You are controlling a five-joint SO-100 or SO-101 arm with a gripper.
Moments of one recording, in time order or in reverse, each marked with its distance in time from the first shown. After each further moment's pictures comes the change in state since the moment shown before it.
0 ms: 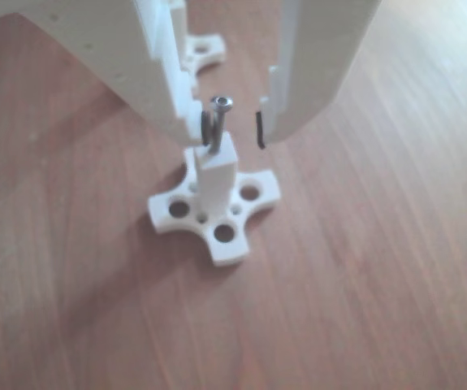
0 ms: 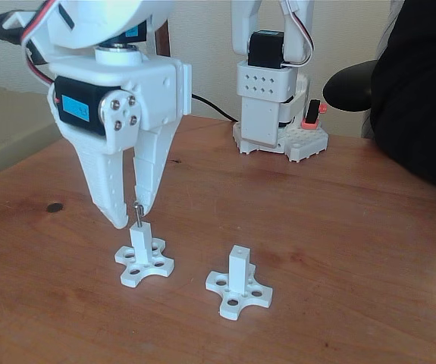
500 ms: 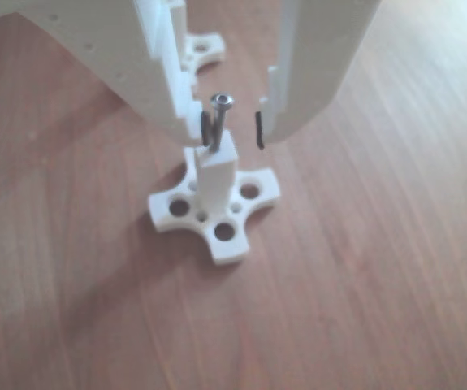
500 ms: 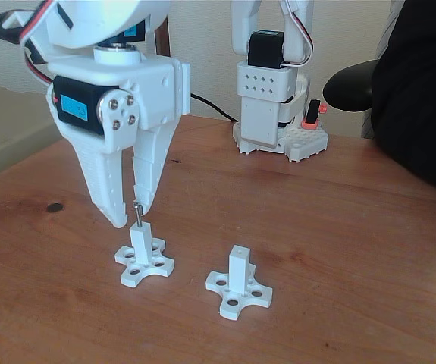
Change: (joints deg) arm 0.1 0.0 0.0 0.0 0.0
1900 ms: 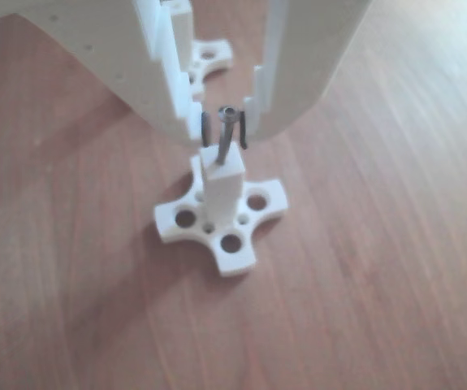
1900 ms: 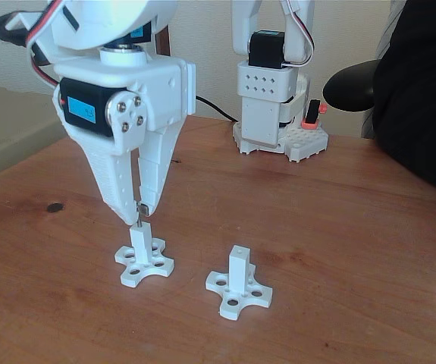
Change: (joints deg) arm -1.1 0.0 0.0 0.6 0.0
